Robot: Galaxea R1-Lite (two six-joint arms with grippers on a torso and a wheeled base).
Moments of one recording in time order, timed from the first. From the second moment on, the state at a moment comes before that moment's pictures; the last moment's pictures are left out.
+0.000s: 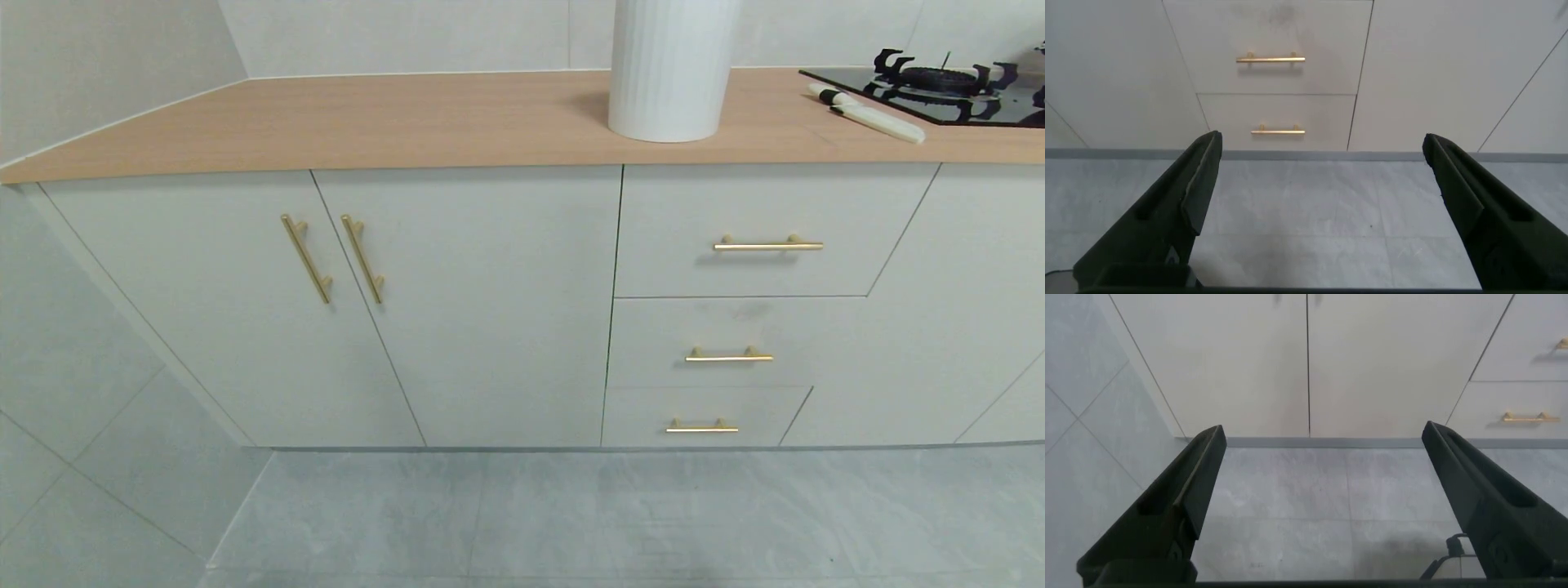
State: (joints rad) left arm 0.00 0.00 0.00 0.00 0.01 0.00; right arm 0.00 0.00 0.00 0.00 -0.02 -0.02
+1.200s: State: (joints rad) left arm 0.00 0.00 0.00 0.00 0.01 0.00; right arm 0.00 0.00 0.00 0.00 -0.02 -0.02
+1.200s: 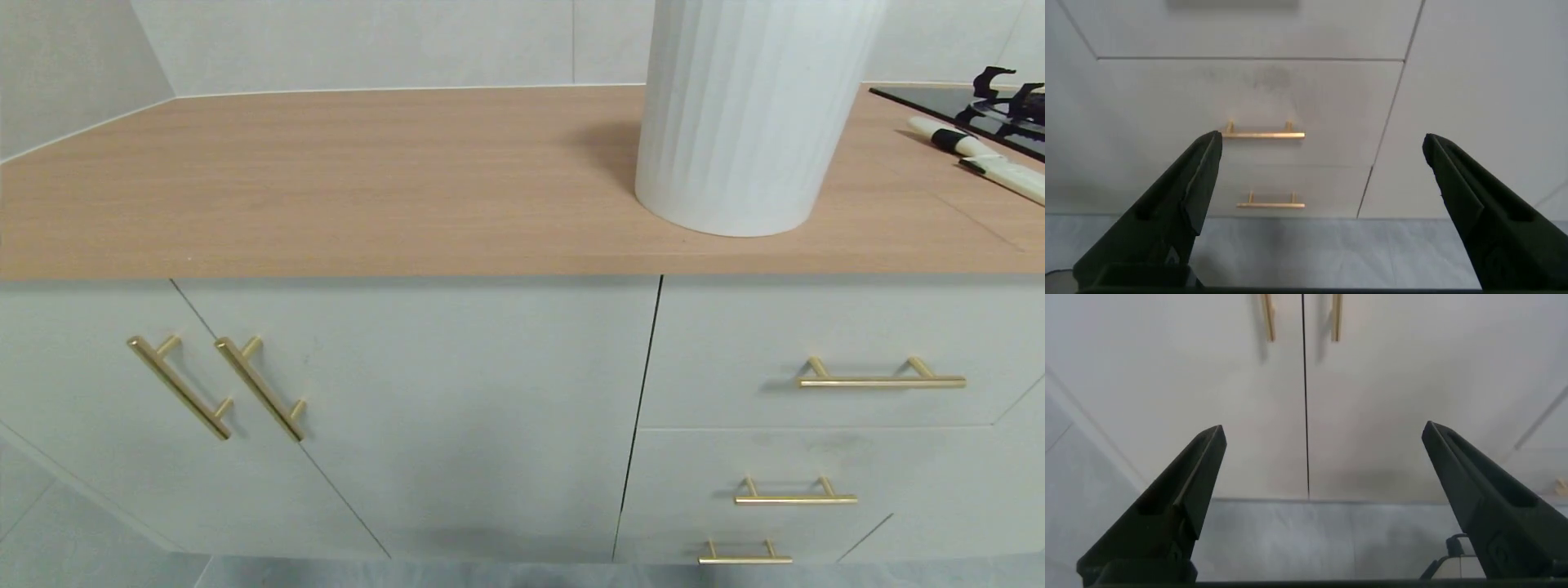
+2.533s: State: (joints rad) left arm 0.00 0.00 0.00 0.00 0.01 0.00; right arm 0.00 0.00 0.00 0.00 -0.02 -0.01
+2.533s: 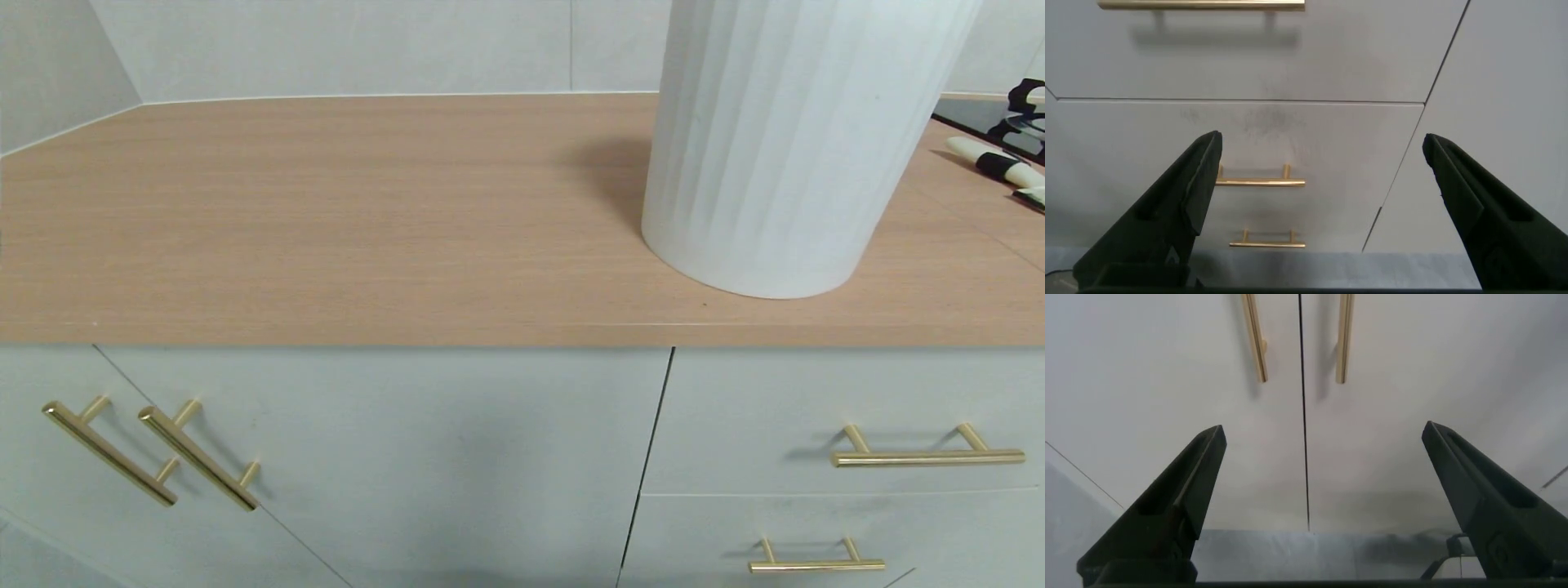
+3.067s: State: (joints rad) left arm 0.00 0.00 0.00 -0.01 0.01 0.00; right arm 0.00 0.00 0.00 0.00 -0.02 -0.01
